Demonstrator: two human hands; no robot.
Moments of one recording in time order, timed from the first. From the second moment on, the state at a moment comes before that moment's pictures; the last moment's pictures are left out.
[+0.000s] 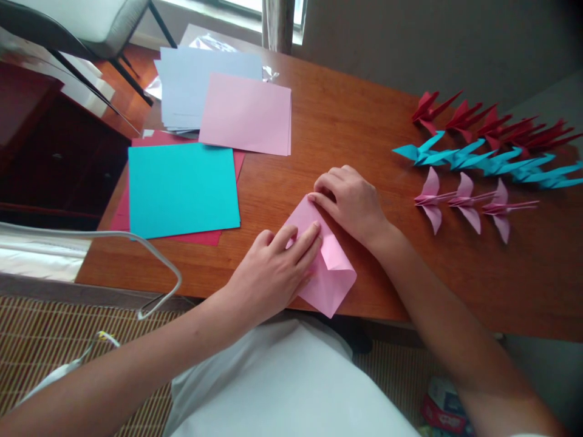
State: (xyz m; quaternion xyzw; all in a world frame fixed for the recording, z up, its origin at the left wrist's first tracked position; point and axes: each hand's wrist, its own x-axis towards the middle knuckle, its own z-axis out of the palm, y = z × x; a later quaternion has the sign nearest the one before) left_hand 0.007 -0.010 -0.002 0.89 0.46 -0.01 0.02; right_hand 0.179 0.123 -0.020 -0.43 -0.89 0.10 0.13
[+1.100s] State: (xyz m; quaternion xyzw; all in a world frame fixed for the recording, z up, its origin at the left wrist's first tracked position) left_hand 0.006 -0.005 0.005 0.88 0.47 -0.04 0.05; right_hand 0.218 0.120 -0.011 -0.38 -0.90 0.20 0.09
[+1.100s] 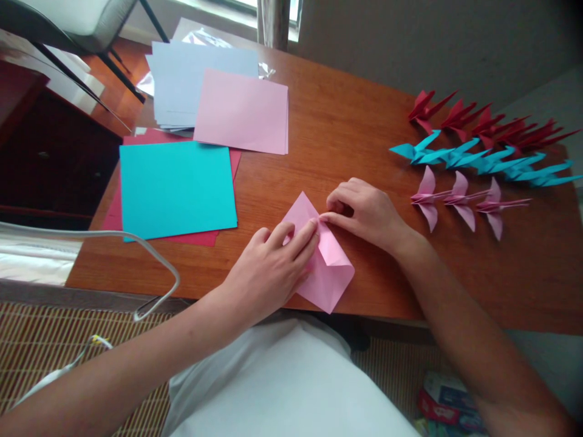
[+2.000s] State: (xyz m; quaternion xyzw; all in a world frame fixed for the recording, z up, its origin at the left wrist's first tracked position) left_hand -0.016 -0.012 -0.001 0.79 0.61 0.10 0.04; right_hand 0.218 0.065 0.036 -0.53 -0.77 0.33 0.16
